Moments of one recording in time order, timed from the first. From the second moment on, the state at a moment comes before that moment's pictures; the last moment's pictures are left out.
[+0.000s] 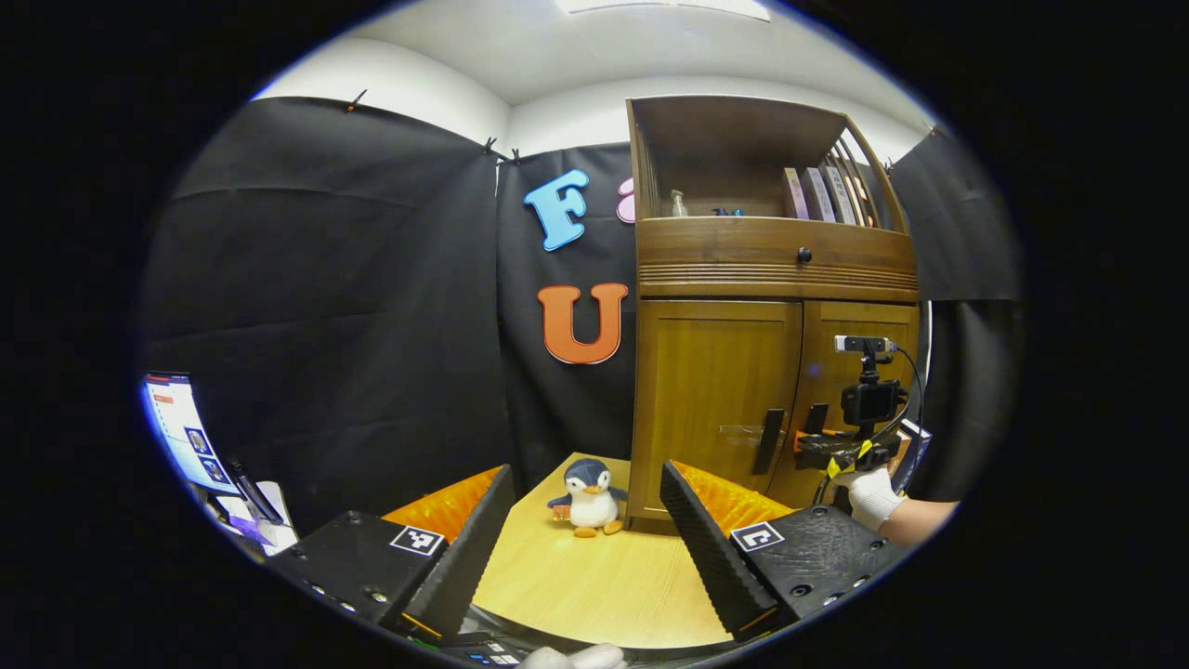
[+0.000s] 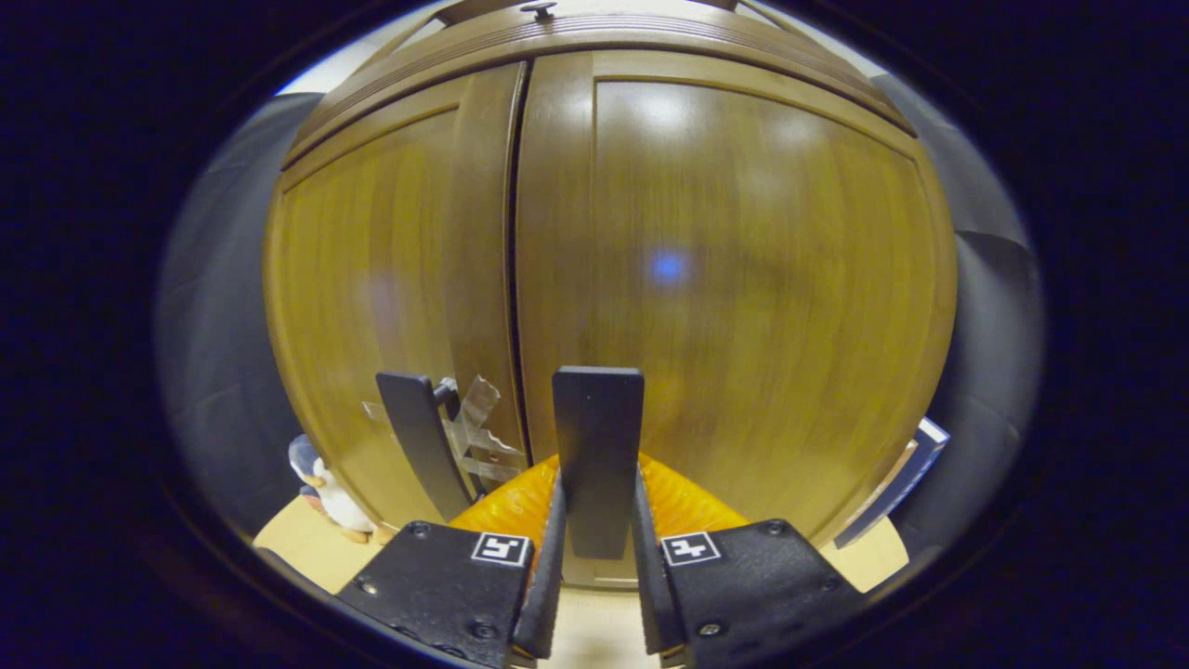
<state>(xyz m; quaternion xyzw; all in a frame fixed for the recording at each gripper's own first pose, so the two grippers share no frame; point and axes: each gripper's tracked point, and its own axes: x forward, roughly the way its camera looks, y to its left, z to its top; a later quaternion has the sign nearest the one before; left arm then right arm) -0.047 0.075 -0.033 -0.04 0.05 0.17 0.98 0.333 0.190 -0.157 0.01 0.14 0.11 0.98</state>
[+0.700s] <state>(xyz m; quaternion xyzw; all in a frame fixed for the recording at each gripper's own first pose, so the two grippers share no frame) -0.063 0.075 -0.042 -0.05 0.06 0.13 0.99 0.264 0.164 -0.159 -0.01 0.15 0.15 0.98</state>
